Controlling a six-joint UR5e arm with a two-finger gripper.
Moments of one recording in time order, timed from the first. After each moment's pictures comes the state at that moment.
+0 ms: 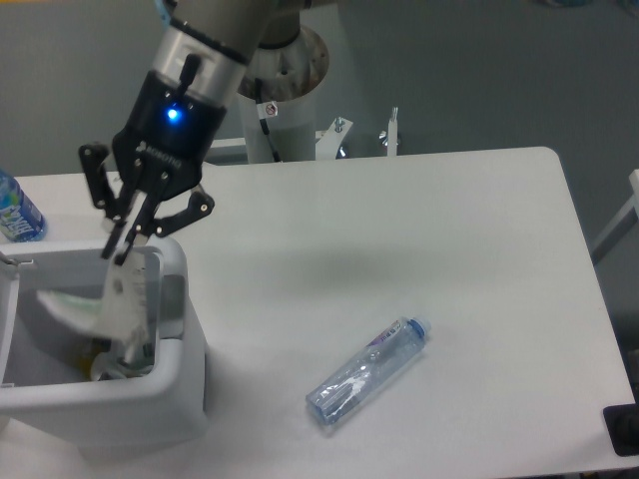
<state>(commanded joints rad) 2.24 -1.71 -1.55 -0.78 0.90 0.24</state>
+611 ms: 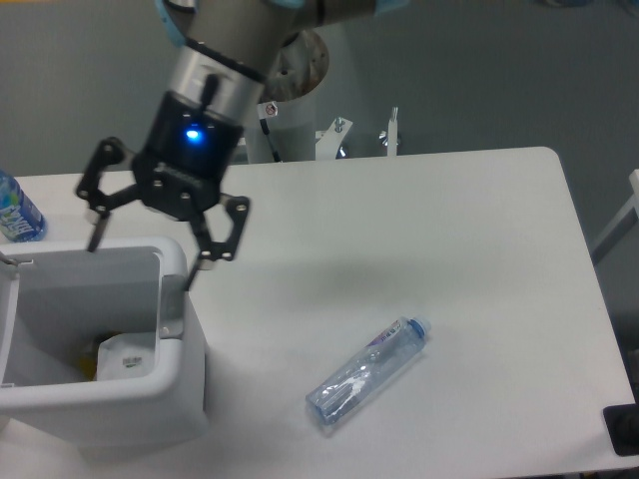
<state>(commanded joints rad) 2.39 -1.70 -1.53 -0.78 0.97 0.18</state>
